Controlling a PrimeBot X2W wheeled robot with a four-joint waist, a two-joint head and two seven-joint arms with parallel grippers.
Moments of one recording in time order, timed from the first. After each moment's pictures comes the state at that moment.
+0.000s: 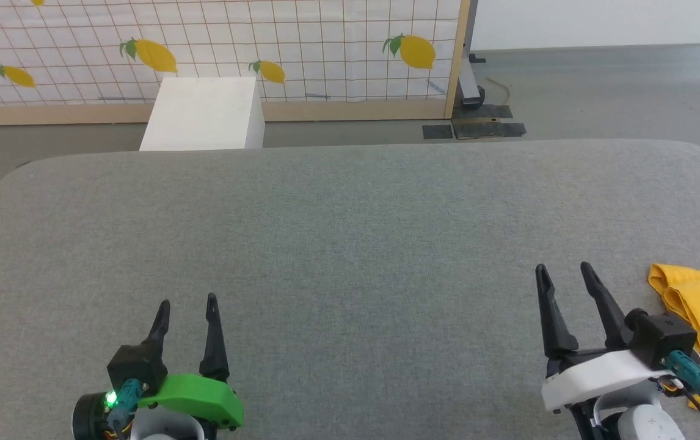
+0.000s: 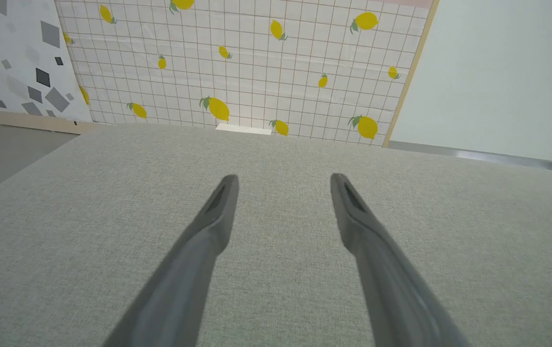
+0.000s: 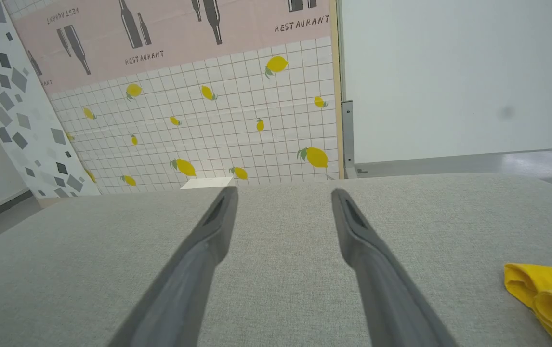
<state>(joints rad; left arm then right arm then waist) -0.03 0.06 -0.04 0.21 -0.19 0.04 -0.26 -0.06 -0.05 0.02 0.22 0.20 0.13 -0.26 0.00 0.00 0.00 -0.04</state>
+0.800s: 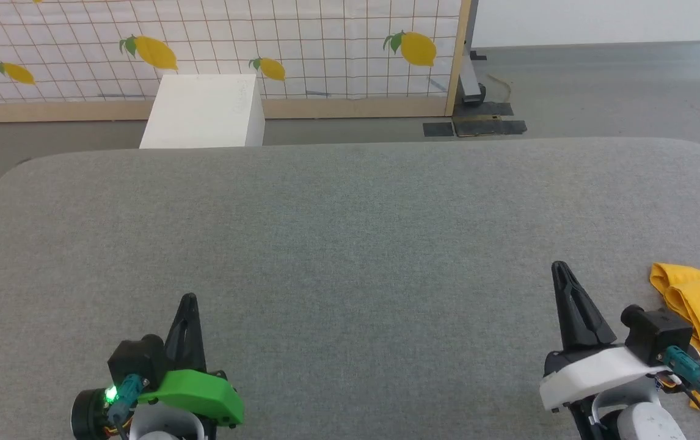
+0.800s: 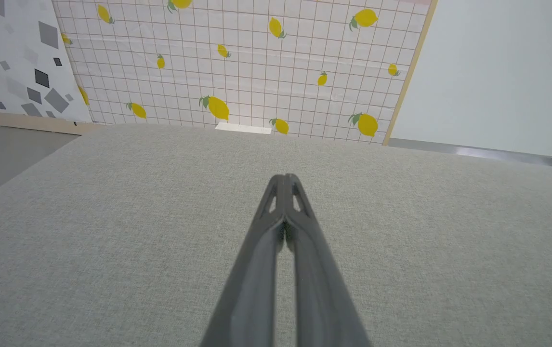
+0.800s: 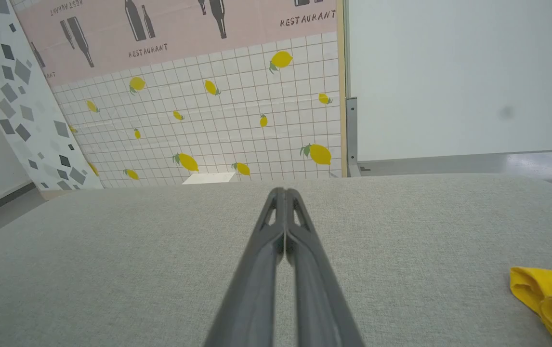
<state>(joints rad) -0.03 0.06 -0.04 0.19 -0.18 0.04 -0.23 -0.06 -0.05 0.03 0.20 0.19 0.13 -0.23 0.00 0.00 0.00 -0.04</state>
